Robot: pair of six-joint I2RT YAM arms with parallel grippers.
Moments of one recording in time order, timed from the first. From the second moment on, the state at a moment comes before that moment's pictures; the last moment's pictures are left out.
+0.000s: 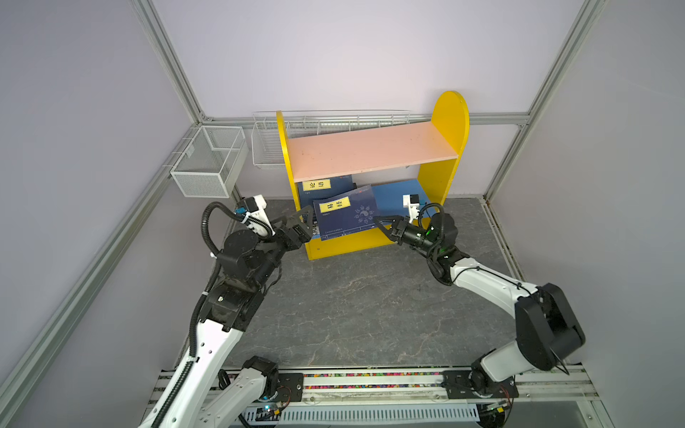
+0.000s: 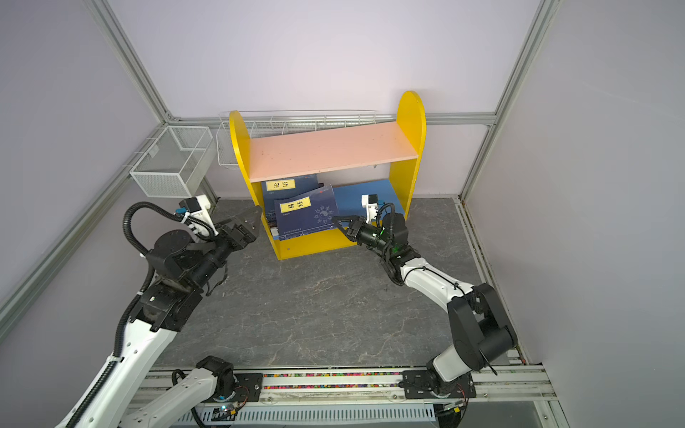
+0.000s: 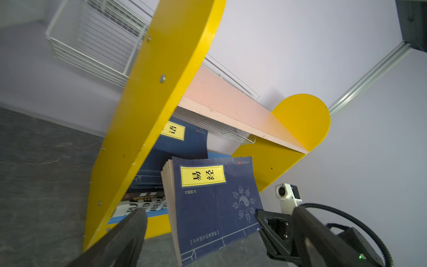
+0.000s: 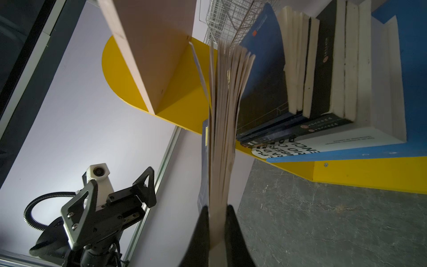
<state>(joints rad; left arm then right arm) -0.39 0.83 1.04 -0.26 -0.03 -0.61 0.49 1.60 0.97 0.69 -0.62 1.23</state>
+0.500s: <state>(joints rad) -0.31 0.82 0.94 -0.36 -0.12 -0.58 0.48 1.77 1.14 0.85 -0.64 1.32</state>
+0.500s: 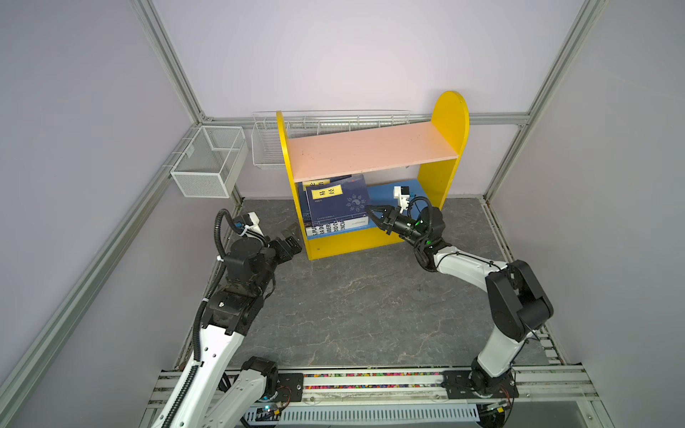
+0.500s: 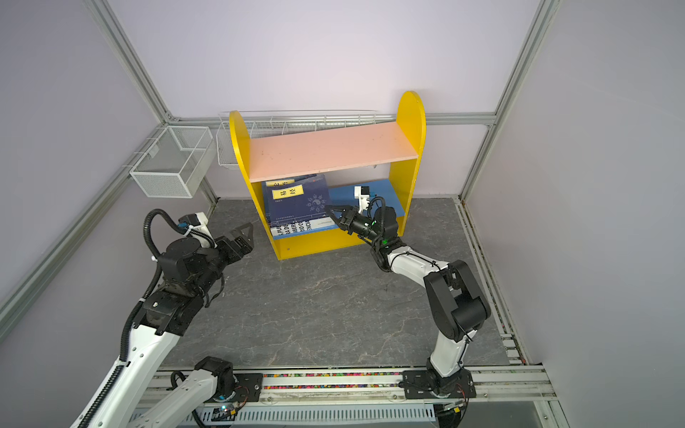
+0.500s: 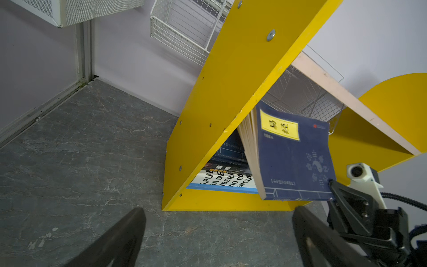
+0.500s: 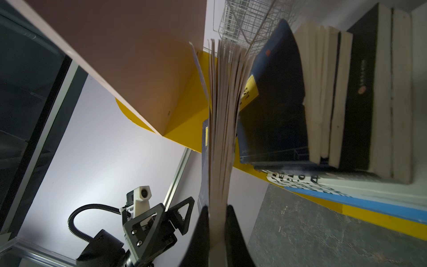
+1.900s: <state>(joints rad) -0.24 0.85 0.85 -0.30 -0.10 -0.65 0.50 2.14 1.72 0.42 -0.60 1.16</state>
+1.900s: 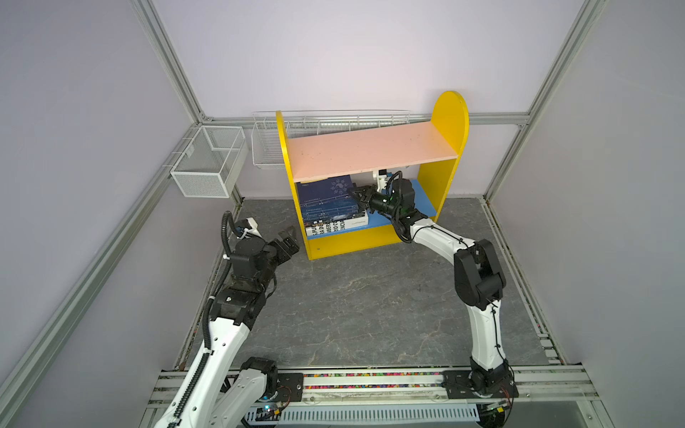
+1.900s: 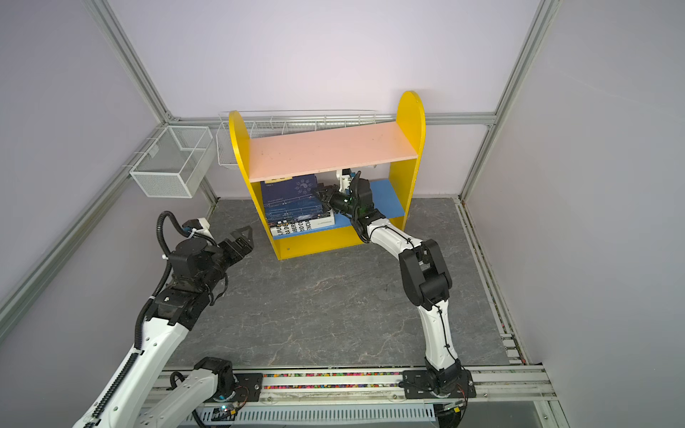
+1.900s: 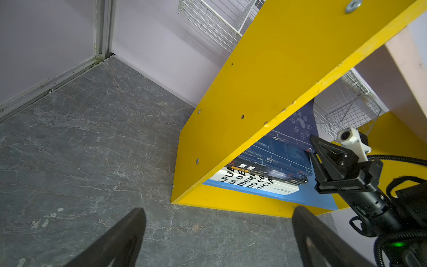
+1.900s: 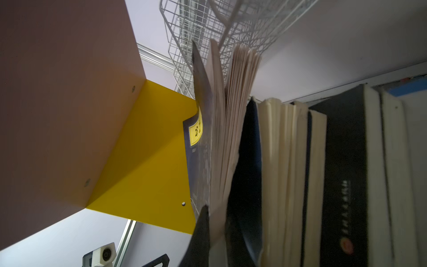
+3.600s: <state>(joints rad) -0.23 1.00 0.84 -0.13 -0.01 -0.69 0.54 2.05 1.82 -0.06 -0.43 0.85</state>
